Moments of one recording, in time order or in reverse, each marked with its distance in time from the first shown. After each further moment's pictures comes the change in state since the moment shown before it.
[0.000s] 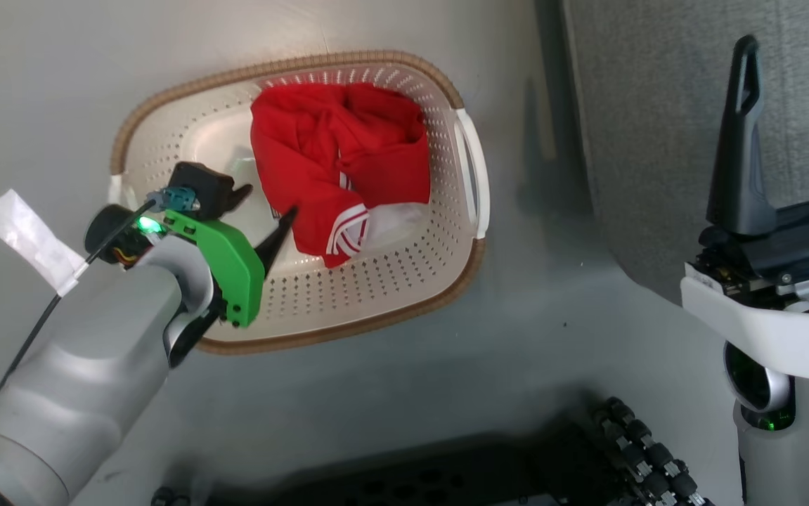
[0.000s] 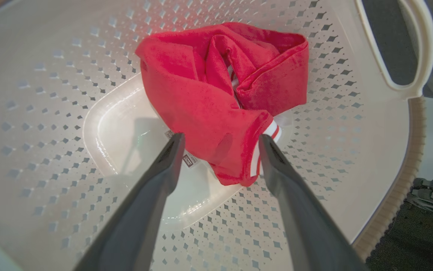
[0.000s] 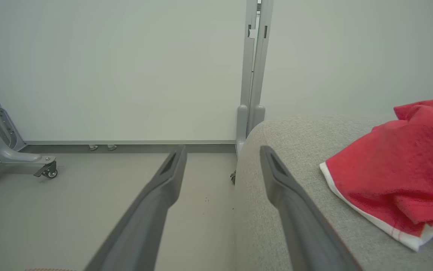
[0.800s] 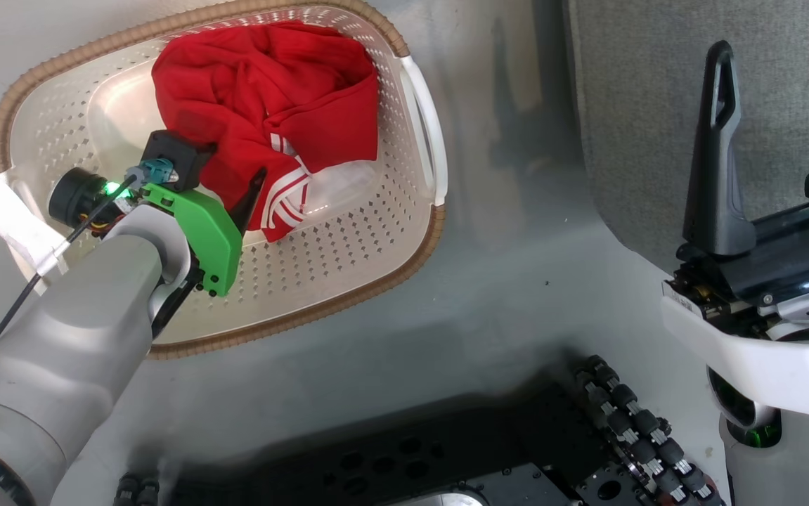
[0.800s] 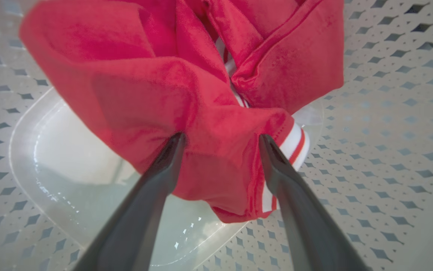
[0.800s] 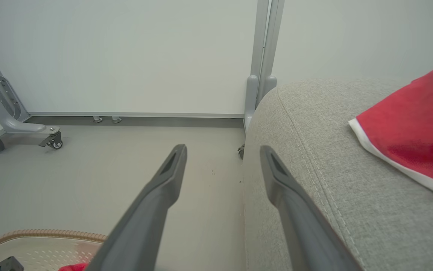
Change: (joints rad) left arm -0.102 -0.031 -0.075 0.164 0.017 0.000 -0.096; right arm 0.002 0.000 0.069 -0.063 -0.016 0.000 0.000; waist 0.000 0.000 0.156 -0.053
